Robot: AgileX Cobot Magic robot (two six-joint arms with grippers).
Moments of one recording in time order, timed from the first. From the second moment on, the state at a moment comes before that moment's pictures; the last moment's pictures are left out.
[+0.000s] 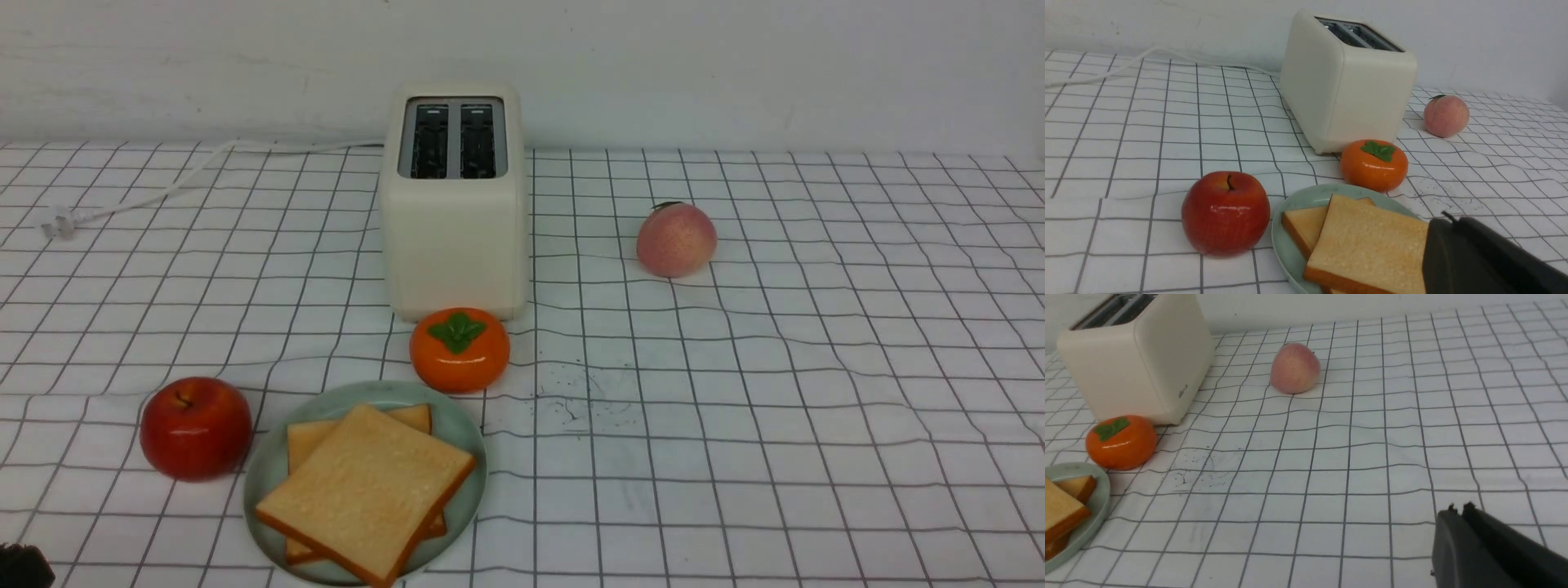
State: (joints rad) right arm 0.38 0.16 -0.35 -0.37 0.59 0.55; left arm -0.14 -0.01 -0.16 -0.37 0.36 0.13
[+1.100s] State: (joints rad) right arm 0.04 -0.01 0.01 -0.22 0.32 0.47; left arm -0.14 -0.01 -0.15 -0.37 0.38 0.13
